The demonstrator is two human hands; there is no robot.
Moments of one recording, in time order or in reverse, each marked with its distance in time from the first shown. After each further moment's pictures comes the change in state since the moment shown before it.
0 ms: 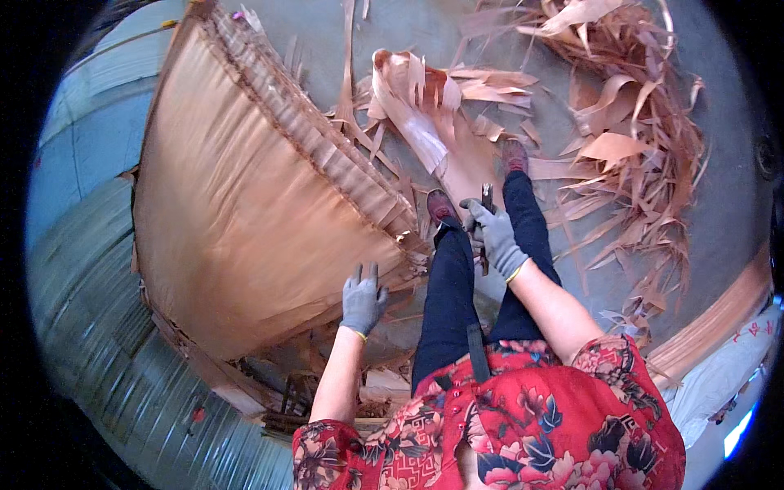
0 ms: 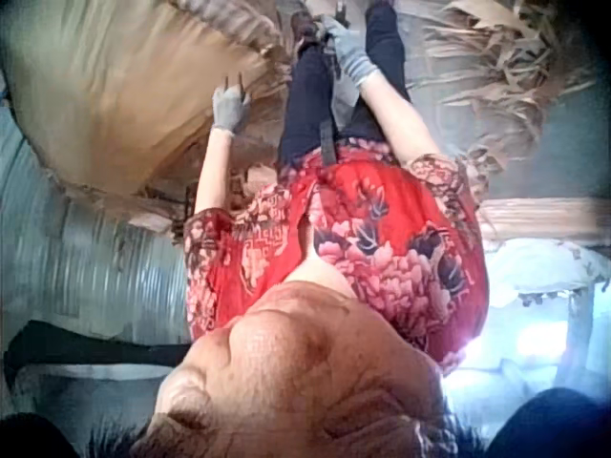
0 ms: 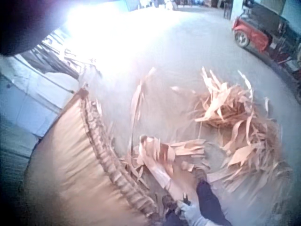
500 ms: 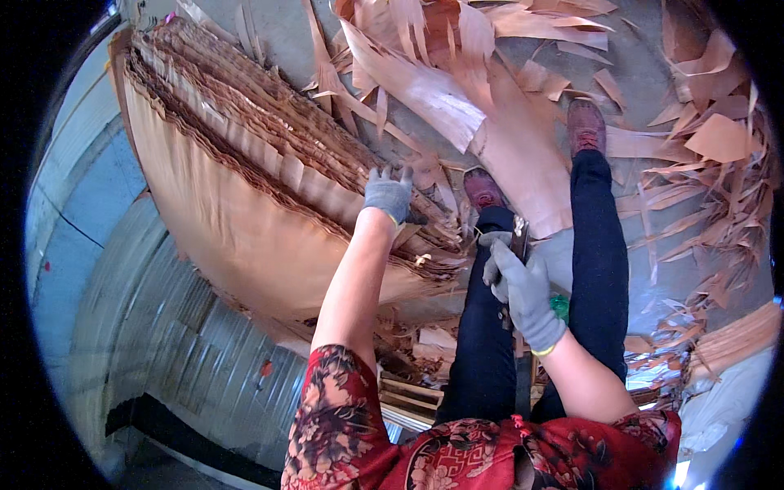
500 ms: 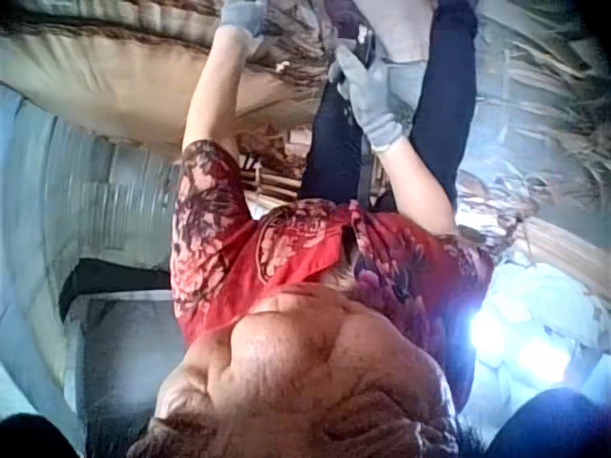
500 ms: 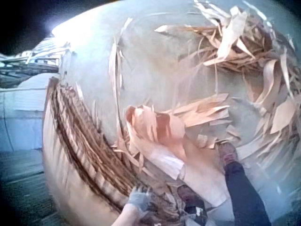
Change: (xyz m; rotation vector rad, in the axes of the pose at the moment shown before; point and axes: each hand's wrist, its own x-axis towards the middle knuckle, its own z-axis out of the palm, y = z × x) left_hand 0.331 -0.038 0.103 0.663 -0.429 0.249; right_hand 0.106 0.018 -0.014 0.271 -0.011 0.257
